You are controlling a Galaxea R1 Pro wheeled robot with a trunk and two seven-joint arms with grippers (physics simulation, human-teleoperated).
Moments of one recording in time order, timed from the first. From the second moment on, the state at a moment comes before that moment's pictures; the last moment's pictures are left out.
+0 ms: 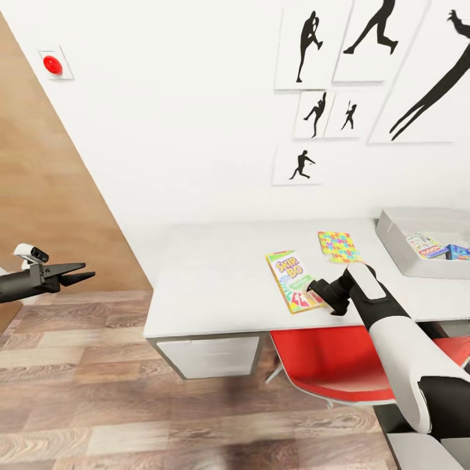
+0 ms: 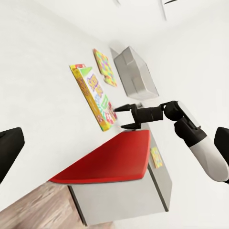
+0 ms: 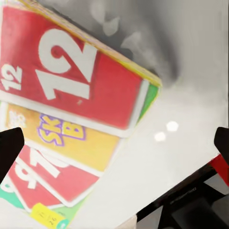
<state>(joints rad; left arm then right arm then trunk) -0.86 0.67 0.13 -0.85 0.35 0.94 -1.57 -1.04 -0.14 0.03 -0.69 -1.29 0.75 -0.87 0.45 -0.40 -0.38</state>
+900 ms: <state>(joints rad) -0.86 0.67 0.14 -0.85 0.35 0.95 -1.57 -1.04 -0.14 0.03 -0.69 -1.29 0.75 -0.87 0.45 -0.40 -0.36</state>
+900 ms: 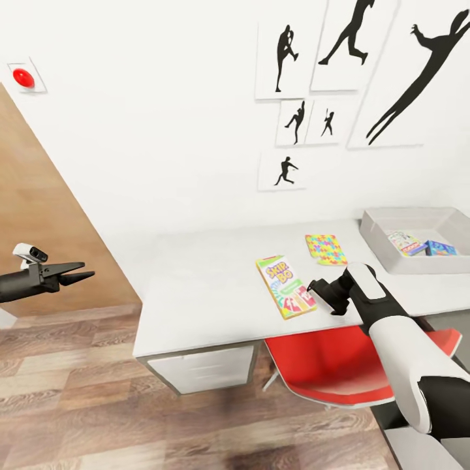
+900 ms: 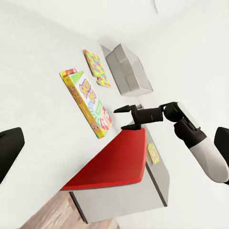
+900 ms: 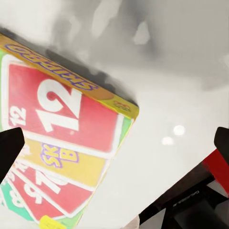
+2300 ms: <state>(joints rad) -0.86 0.67 0.15 -0.85 0.35 0.95 -1.57 -1.09 -0.13 0.04 -0.70 -1.24 0.94 -1.00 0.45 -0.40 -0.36</state>
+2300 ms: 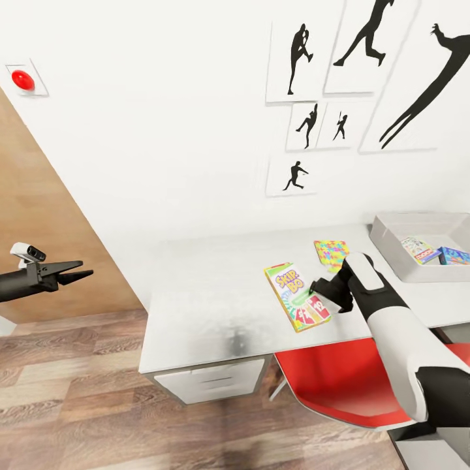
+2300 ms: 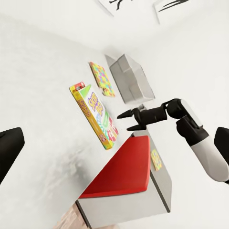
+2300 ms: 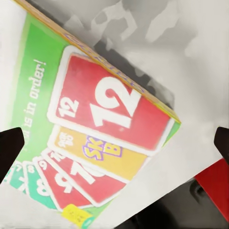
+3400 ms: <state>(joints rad) -0.86 0.67 0.15 -0.85 0.35 0.95 -1.57 -1.09 -0.13 0.04 -0.70 -1.09 1.02 -0.97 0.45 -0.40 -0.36</state>
